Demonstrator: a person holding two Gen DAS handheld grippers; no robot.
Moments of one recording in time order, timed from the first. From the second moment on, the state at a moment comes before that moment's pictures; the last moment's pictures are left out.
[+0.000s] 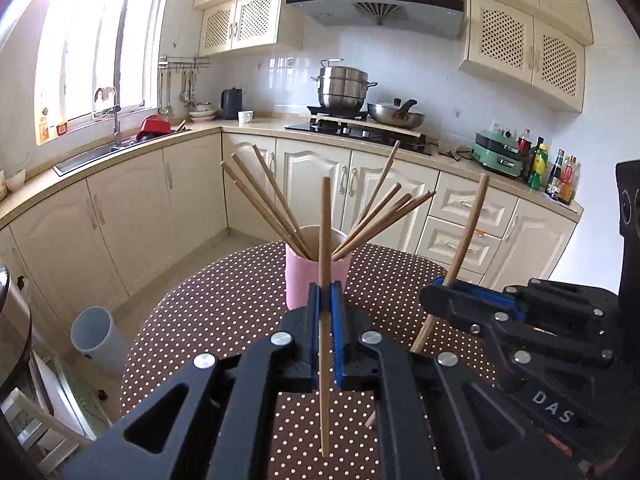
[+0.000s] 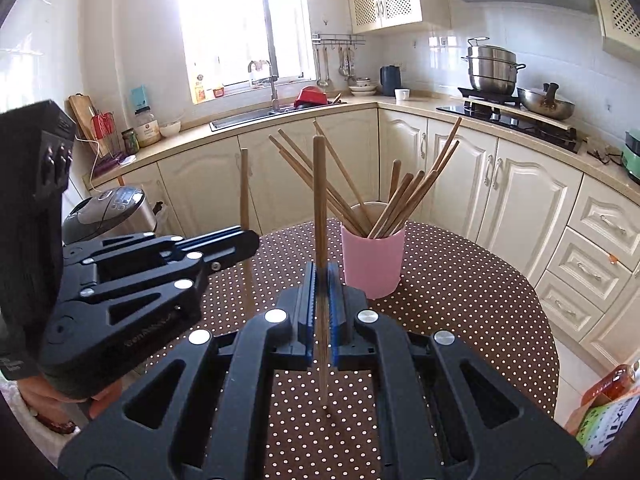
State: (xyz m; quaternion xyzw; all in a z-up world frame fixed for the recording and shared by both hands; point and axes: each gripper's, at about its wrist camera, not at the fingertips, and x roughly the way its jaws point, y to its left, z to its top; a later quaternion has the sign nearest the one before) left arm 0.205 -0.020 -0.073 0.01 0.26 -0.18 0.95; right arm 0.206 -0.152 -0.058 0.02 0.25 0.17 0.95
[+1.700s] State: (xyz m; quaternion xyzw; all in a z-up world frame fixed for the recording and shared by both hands) left arm 0.332 -0.038 -0.060 -0.05 0.17 -0.17 0.97; right arm 0.284 -0.164 0.011 0.05 0.08 0.10 0.99
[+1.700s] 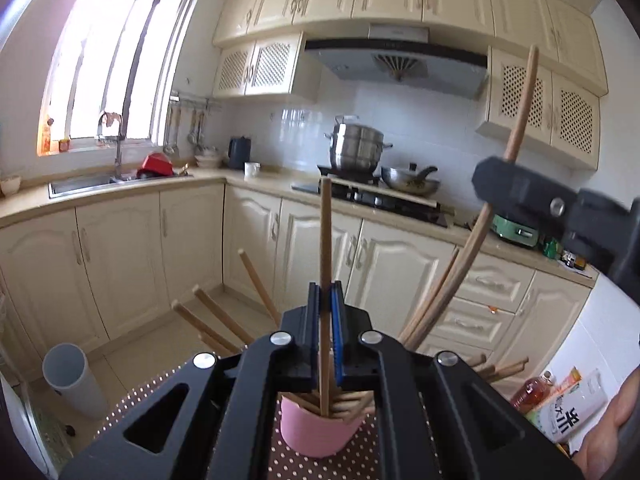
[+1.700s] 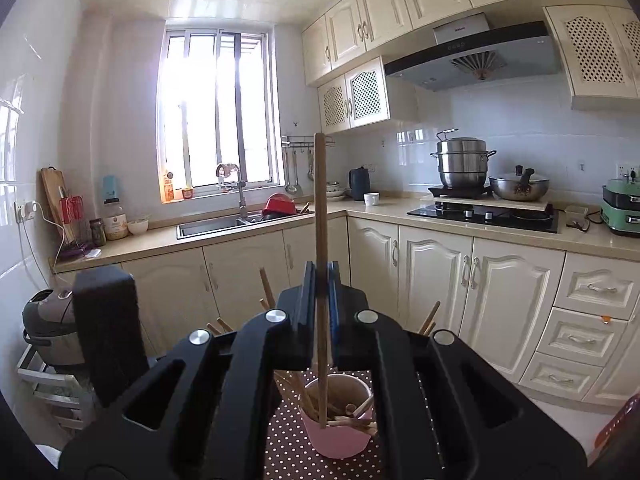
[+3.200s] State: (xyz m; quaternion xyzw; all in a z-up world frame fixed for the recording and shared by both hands) left arm 0.308 0.041 -0.067 -0.07 0.19 -0.07 0.98; right arm 0.308 -0.129 -0.048 -0.02 0.18 0.09 0.98
